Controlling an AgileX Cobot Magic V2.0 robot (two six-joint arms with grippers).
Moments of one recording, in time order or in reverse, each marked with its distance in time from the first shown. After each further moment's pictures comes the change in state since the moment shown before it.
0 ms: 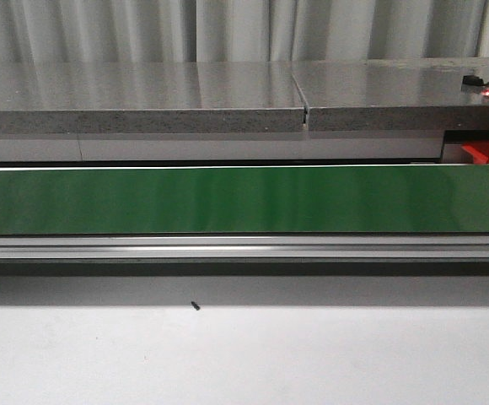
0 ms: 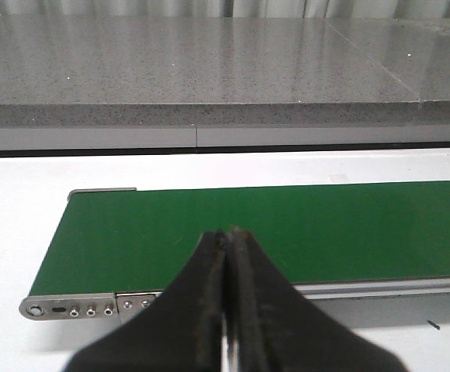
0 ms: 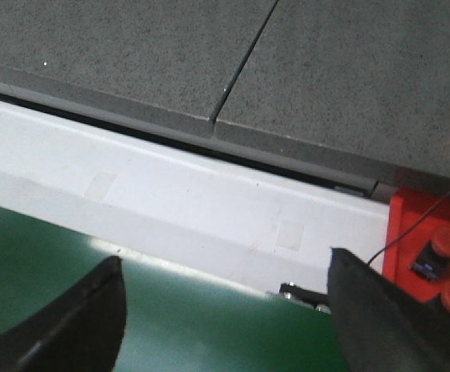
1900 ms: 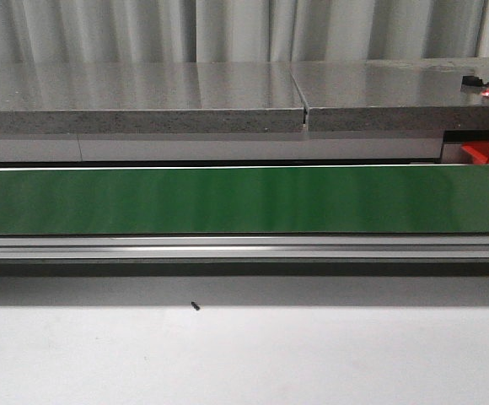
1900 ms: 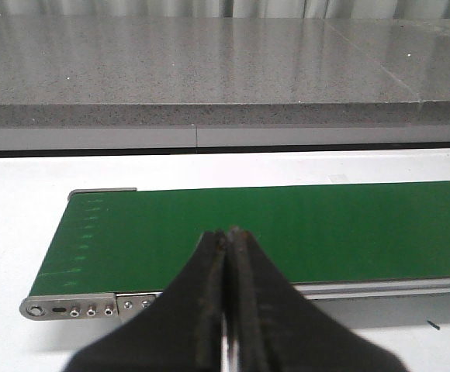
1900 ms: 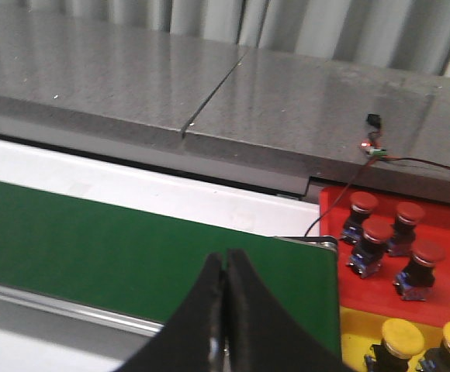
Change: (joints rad) left arm 0.000 0.000 0.000 0.000 0.000 0.000; right arm -0.002 -0.998 0.758 -0.131 -0.191 0.108
